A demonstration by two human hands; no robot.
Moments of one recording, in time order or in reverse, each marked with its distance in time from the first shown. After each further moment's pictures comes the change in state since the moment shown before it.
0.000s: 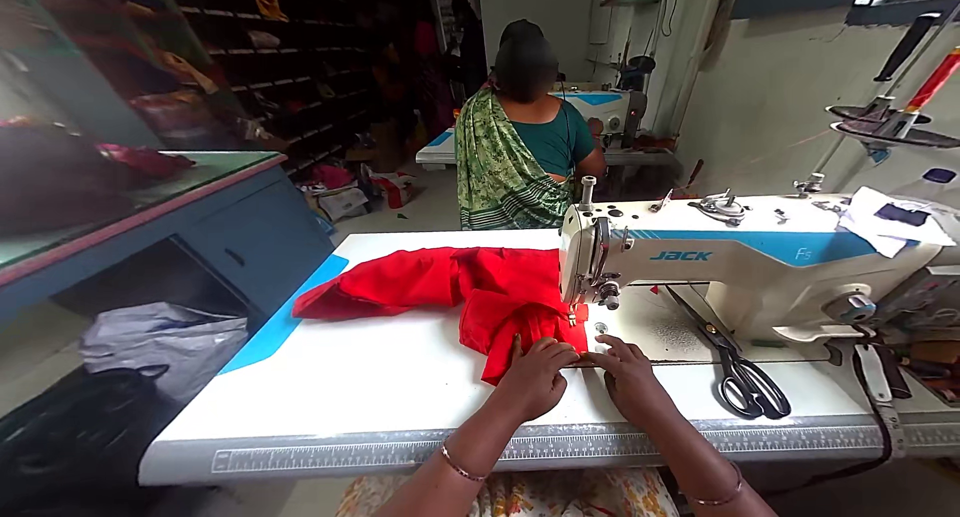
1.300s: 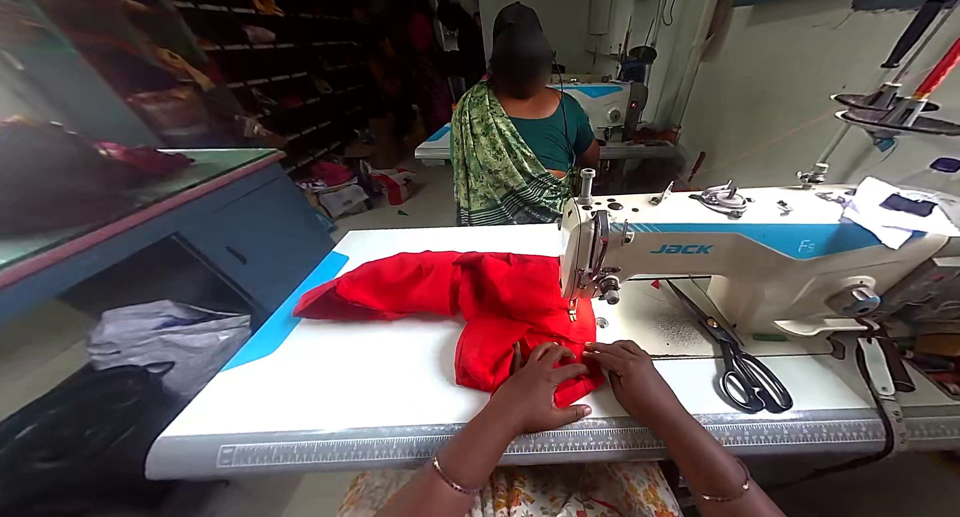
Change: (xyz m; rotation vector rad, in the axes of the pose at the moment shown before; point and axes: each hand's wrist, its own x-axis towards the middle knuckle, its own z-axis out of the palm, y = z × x) left_hand -0.016 0.013 -0.008 -0.031 -0.202 -0.037; right_hand -0.005 0.008 0.000 0.079 0.033 -0.133
